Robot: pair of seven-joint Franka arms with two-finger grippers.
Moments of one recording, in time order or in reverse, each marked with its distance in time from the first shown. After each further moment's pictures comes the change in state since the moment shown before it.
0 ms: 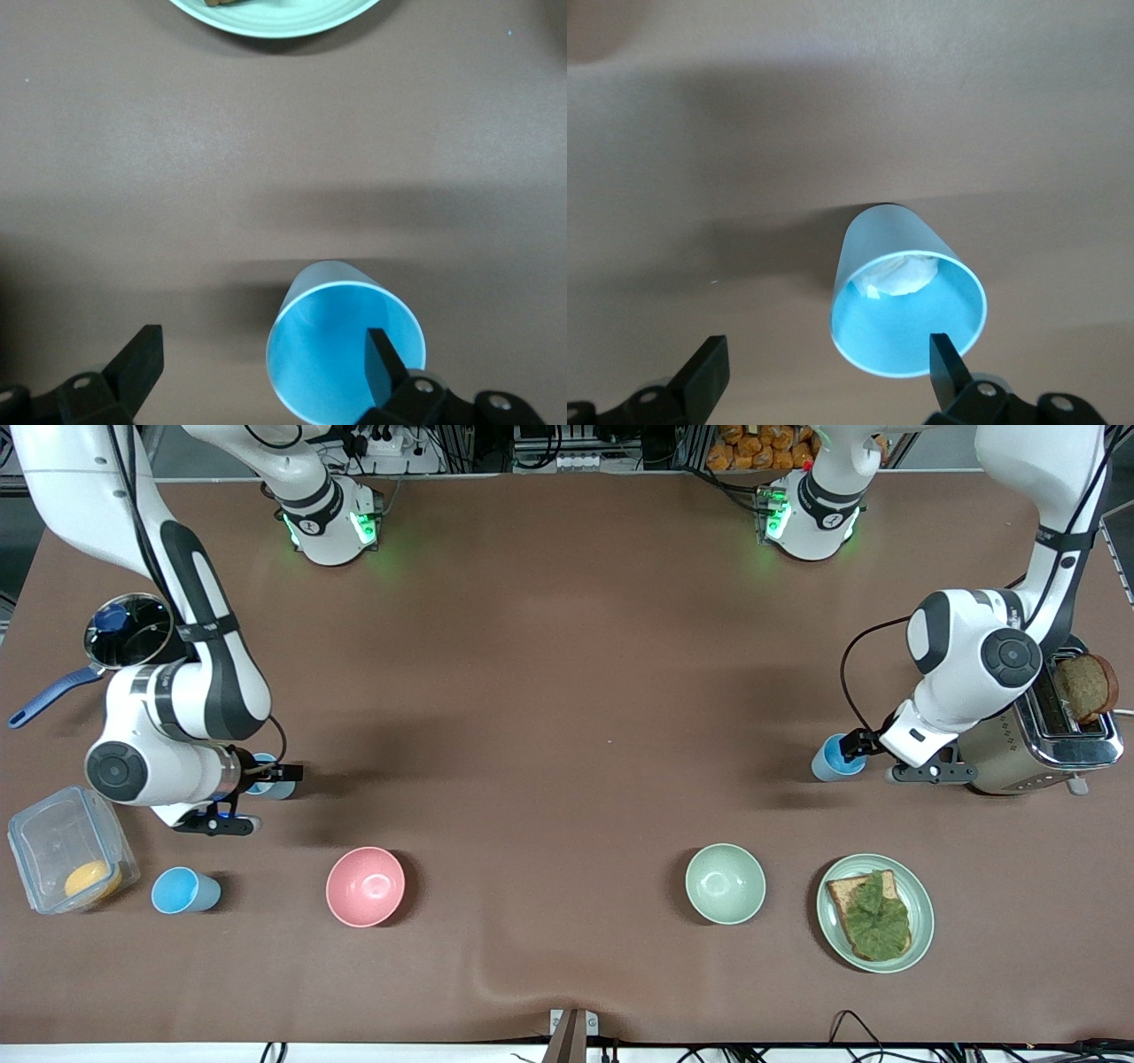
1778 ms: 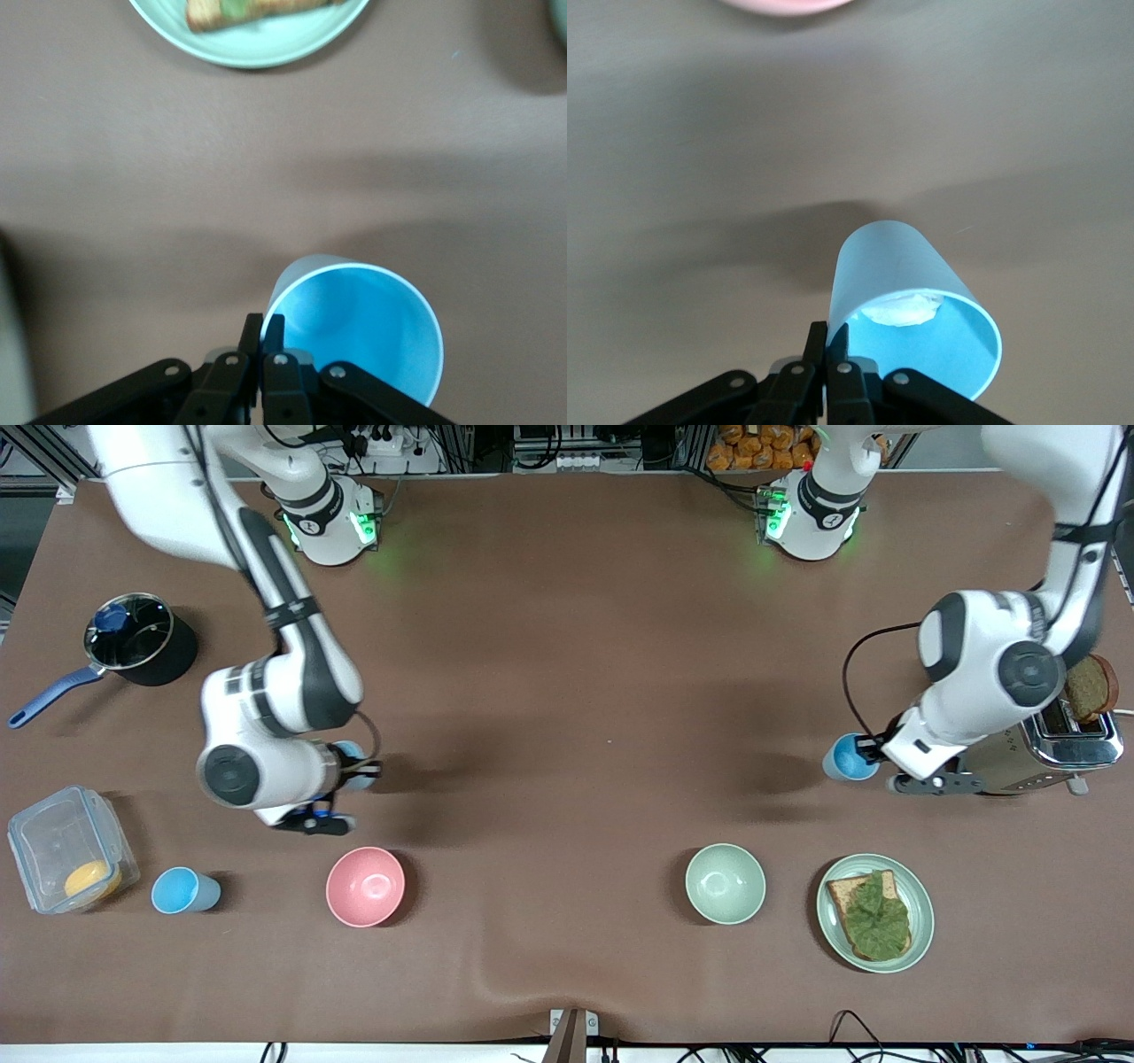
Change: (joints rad) left arm -0.027 -0.033 -0.018 0.219 0.000 -0.340 -0.026; right arm 0.265 0.041 0.017 0.150 0.165 -0.116 0.288
